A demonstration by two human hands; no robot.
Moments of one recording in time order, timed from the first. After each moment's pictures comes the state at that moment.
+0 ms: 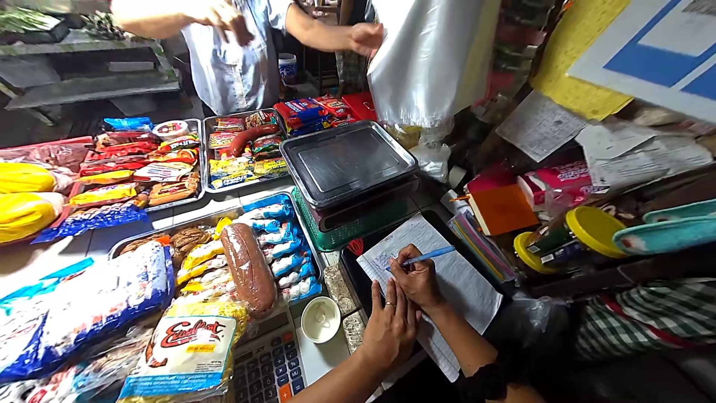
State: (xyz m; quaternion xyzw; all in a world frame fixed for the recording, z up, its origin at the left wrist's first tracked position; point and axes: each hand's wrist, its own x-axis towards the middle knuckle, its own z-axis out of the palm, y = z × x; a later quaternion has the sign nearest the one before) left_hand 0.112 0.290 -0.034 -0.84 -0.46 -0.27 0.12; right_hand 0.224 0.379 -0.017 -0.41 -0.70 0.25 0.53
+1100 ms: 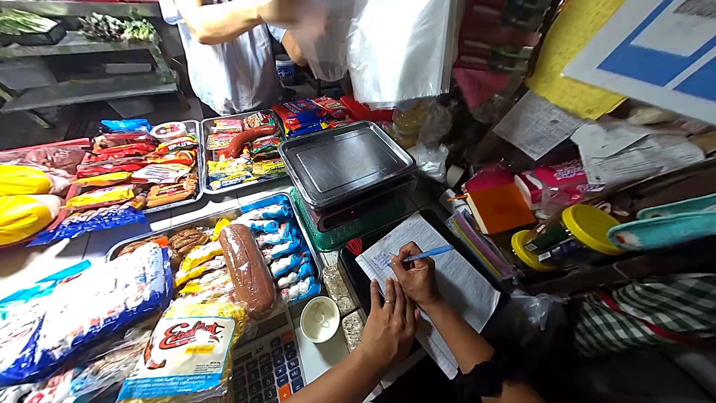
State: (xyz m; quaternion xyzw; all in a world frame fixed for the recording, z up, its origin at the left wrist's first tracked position) left_hand 0.111 0.290 -0.033 -0.84 -0.45 -0.26 0.12; right_hand 0.223 0.380 -0.018 -0.44 -0.69 0.21 0.54
